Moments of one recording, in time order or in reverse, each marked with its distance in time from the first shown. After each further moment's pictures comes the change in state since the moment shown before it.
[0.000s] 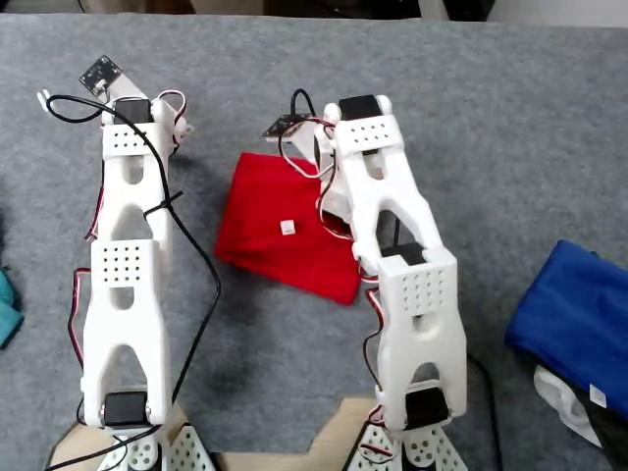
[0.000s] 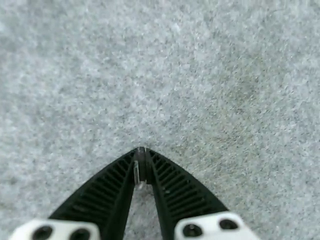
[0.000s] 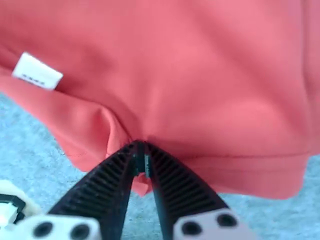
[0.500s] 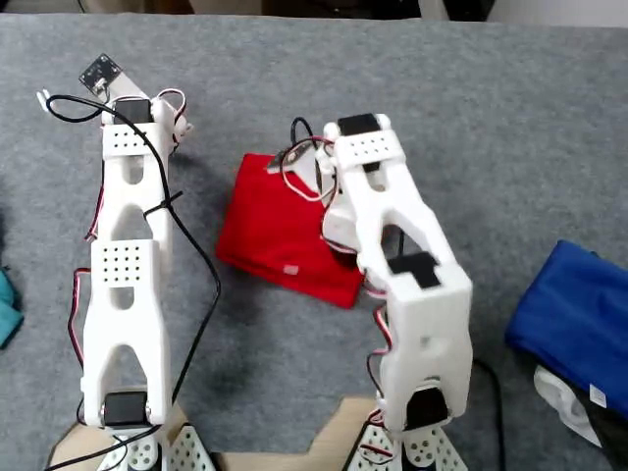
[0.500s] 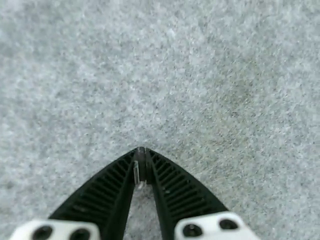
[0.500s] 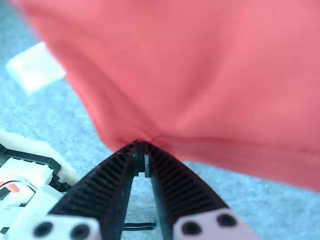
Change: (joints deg) left arm 0.0 0.0 0.0 -1.0 0.0; right arm -0.9 -15.5 26.5 -2.3 0.0
